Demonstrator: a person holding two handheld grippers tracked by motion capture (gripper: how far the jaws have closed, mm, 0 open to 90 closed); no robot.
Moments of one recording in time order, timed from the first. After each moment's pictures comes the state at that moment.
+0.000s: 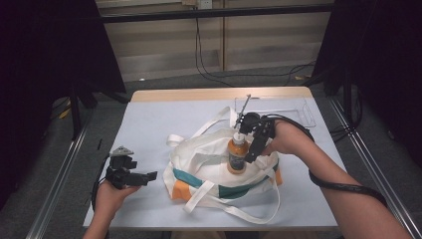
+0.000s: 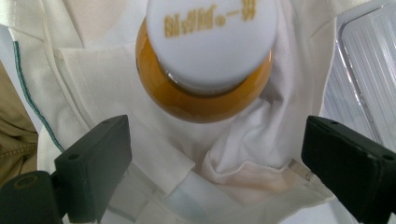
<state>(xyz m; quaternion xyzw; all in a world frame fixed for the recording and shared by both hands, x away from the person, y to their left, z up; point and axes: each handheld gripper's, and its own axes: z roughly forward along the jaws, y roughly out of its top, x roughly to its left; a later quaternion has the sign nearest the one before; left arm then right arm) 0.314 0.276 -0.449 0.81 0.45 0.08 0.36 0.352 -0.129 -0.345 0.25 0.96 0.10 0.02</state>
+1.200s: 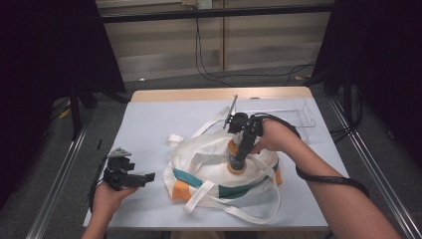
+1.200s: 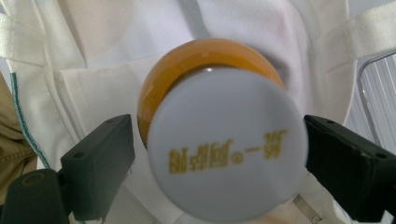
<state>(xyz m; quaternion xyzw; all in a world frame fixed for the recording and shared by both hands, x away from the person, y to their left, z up) 0.311 0.281 -0.451 0.81 0.46 0.08 0.36 0.366 -0.105 -0.354 0.23 0.97 0.09 0.01</state>
